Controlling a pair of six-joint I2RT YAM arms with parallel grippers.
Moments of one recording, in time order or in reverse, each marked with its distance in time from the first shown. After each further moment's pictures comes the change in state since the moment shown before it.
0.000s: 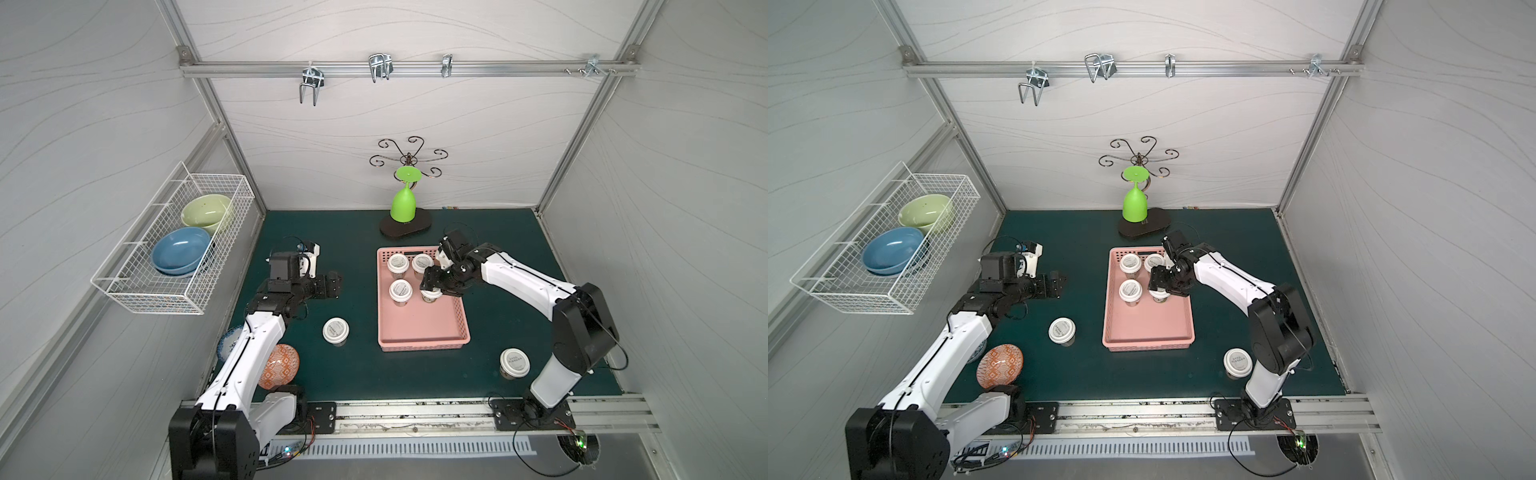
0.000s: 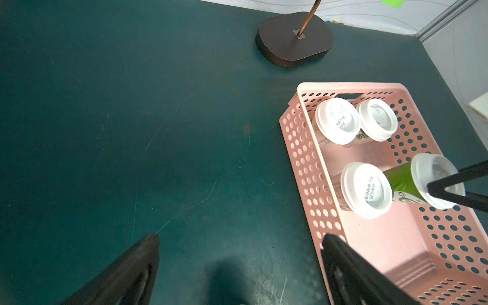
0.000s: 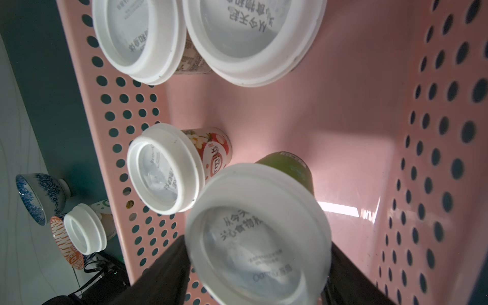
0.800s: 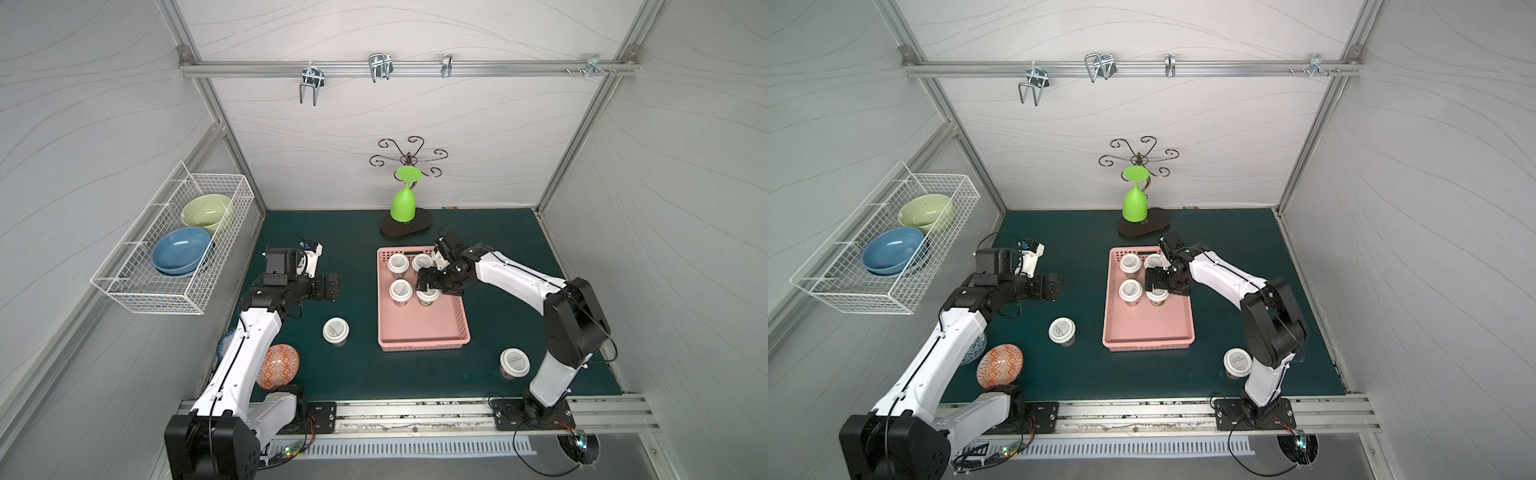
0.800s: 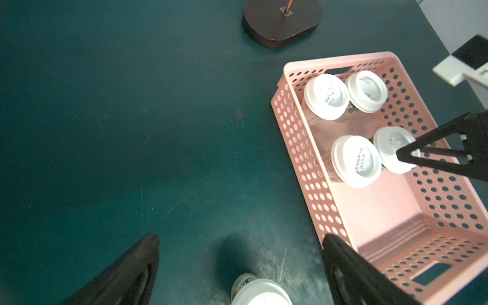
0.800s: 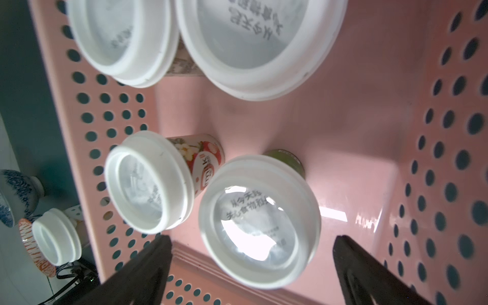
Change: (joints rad) left arm 0.011 -0.001 0.121 -0.227 0.056 0.148; right arm -0.001 0.003 0.015 0.000 0.027 -0.063
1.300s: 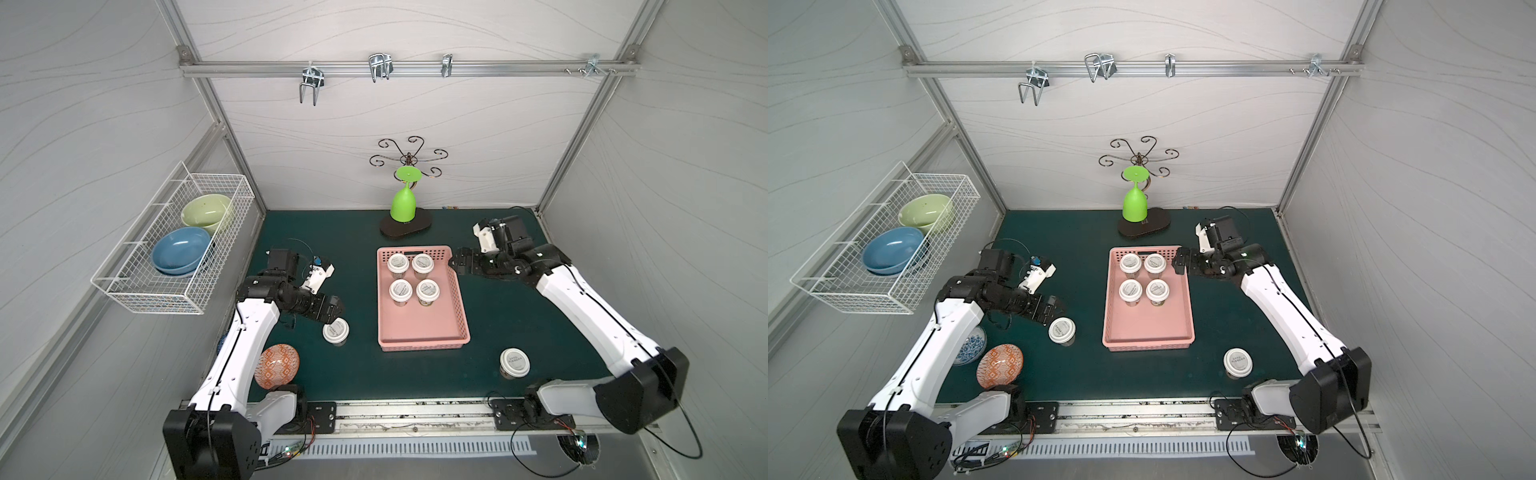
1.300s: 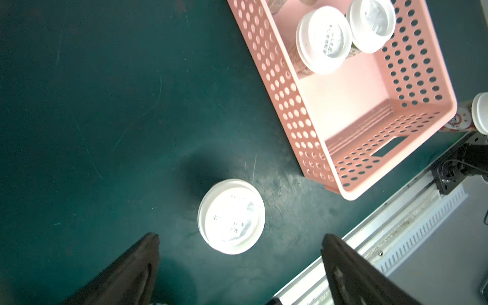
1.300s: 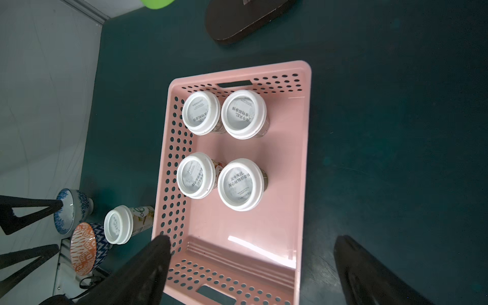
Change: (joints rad) left arm 0.000 0.051 0.107 -0.451 0.079 0.244; right arm -0.175 -0.426 -0.045 -0.081 0.058 -0.134
